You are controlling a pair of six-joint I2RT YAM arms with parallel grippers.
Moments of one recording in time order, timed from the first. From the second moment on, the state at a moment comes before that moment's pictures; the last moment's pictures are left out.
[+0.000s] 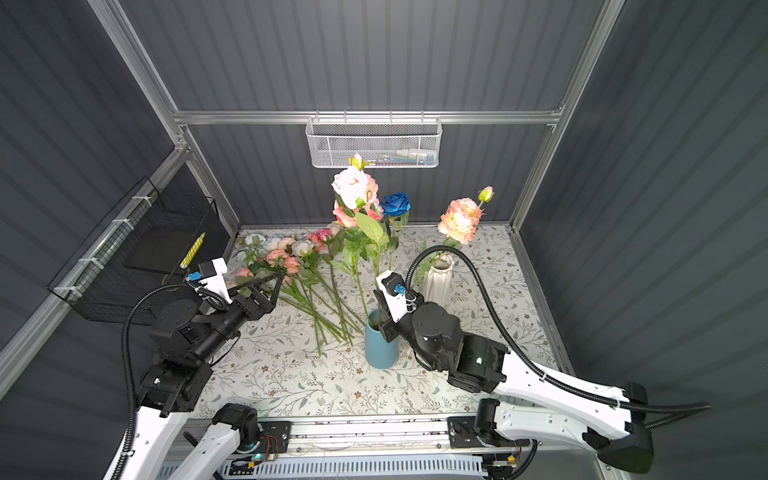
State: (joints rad) left arm -0.25 0.59 0.81 -0.30 0.24 -0.61; right arm 1.16 0.94 0.91 -0.15 0.50 0.04
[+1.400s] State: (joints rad) left arm -0.26 1.35 0.75 -0.16 0.19 -0.61; right arm 1.16 0.70 0.75 -0.28 0.41 0.38
